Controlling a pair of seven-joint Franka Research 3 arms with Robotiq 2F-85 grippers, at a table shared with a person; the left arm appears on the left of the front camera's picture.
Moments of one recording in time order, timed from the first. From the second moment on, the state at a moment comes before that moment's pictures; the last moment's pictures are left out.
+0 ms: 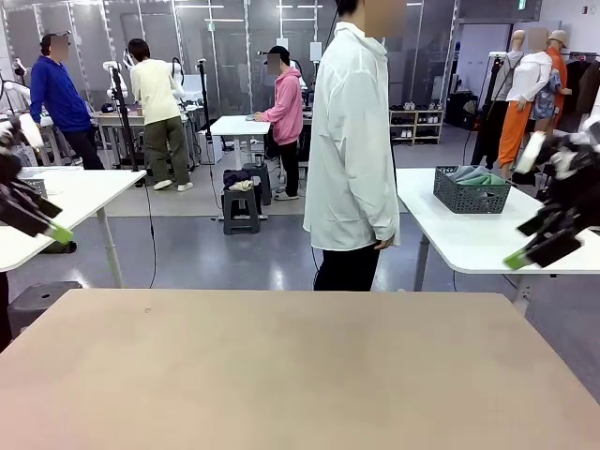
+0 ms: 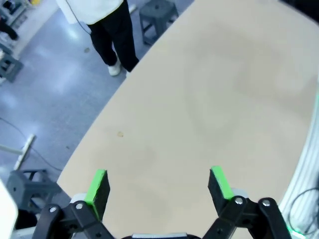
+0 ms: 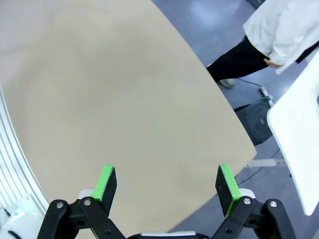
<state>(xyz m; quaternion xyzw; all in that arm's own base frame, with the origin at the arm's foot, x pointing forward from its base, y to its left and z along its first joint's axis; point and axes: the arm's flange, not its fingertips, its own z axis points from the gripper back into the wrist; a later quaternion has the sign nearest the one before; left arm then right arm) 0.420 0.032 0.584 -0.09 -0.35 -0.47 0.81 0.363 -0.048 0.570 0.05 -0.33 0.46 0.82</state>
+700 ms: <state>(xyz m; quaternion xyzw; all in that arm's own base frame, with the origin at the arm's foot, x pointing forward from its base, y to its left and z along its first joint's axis) 0.383 0.133 0.671 -0.11 -0.36 -0.54 0.75 0.320 -0.114 0.649 0.07 -0.32 0.55 0.77</state>
